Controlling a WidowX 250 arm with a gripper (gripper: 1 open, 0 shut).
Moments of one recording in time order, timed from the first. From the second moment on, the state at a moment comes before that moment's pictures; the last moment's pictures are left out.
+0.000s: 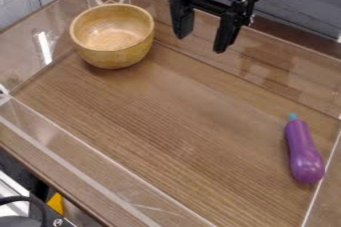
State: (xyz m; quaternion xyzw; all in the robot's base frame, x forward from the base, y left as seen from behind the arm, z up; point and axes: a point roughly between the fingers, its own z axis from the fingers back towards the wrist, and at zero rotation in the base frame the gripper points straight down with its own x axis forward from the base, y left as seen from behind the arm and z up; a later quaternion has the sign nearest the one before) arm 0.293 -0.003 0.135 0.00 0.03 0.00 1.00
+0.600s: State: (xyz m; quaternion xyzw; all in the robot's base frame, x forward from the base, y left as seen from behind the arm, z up) arm 0.297 -0.064 0.114 -0.02 0.08 -0.02 1.00
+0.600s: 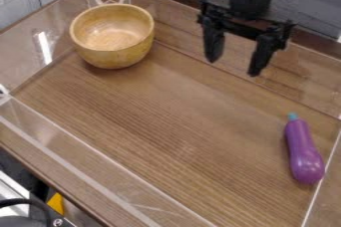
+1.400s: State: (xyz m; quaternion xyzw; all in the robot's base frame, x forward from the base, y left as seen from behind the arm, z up) arm 0.273 -0.153 0.086 -0.05 0.07 0.08 0.99
